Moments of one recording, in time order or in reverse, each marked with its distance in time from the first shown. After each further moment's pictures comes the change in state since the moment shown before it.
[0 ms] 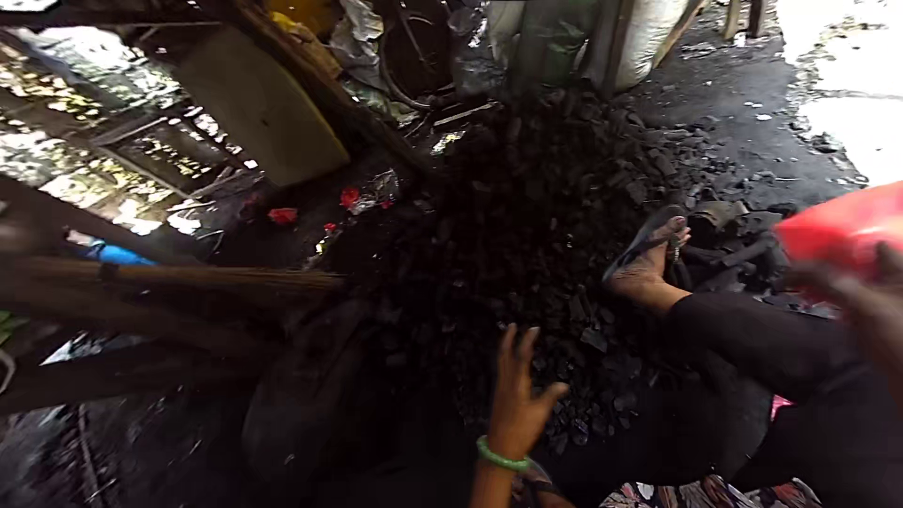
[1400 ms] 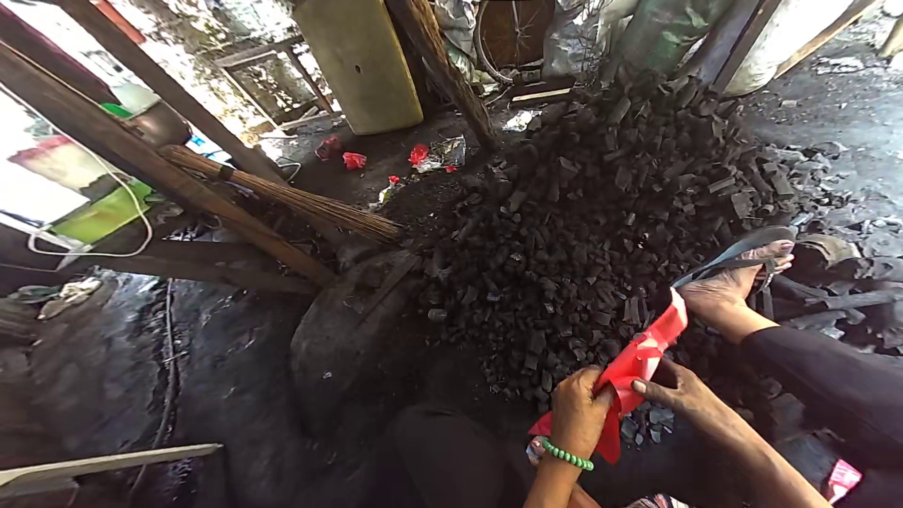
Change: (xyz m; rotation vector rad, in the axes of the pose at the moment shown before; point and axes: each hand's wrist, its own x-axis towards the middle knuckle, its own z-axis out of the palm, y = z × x) left_hand -0.034 0.000 0.029 -0.020 0.156 -0.167; right_hand -0.100 0.010 0.173 0.183 -0.844 0.347
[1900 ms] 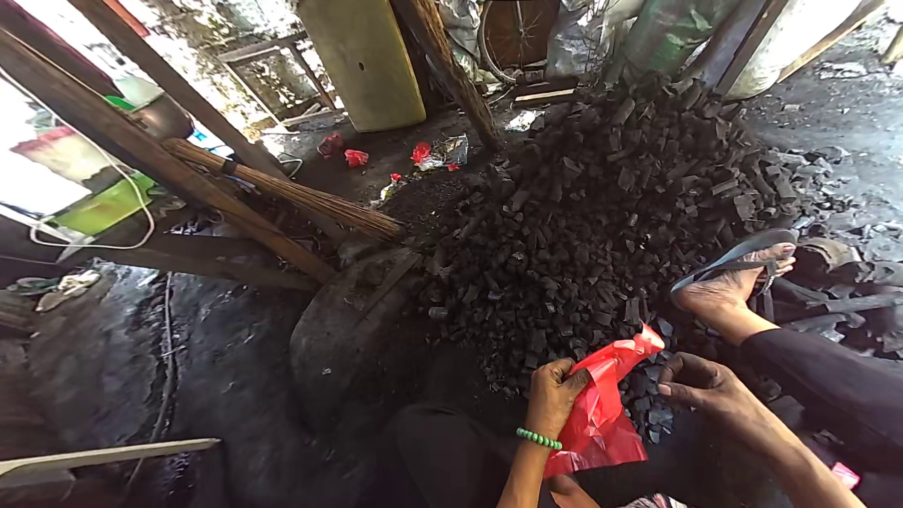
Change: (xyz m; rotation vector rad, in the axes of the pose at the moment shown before) left_hand 0.014 -0.017 -0.034 -0.308 -0.050 -0.195; right_hand -0.005 0.006 -0.031 0.086 -0.025 -0.196
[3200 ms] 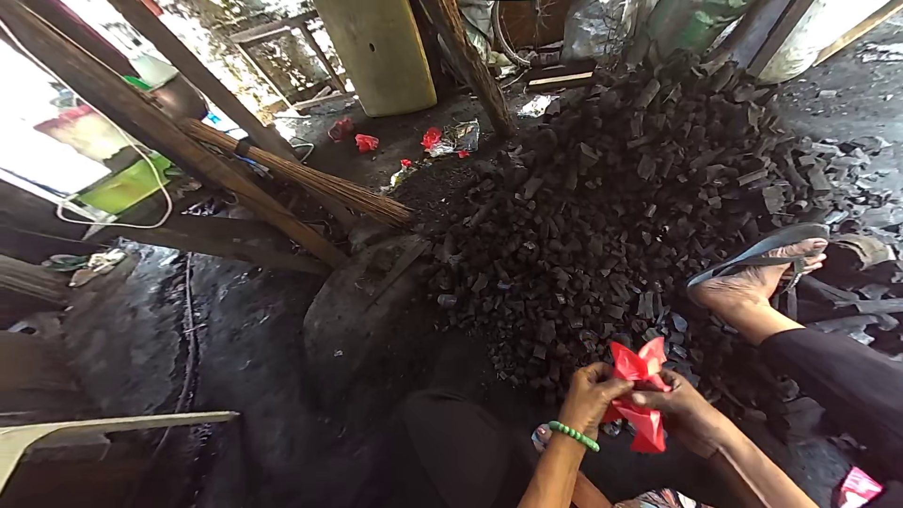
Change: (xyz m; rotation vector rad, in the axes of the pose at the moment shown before) left_hand -0.007 -0.001 0.037 -0.497 -0.134 -0.376; right_hand 0.006 0.025 0.056 0.506 -0.011 0.242
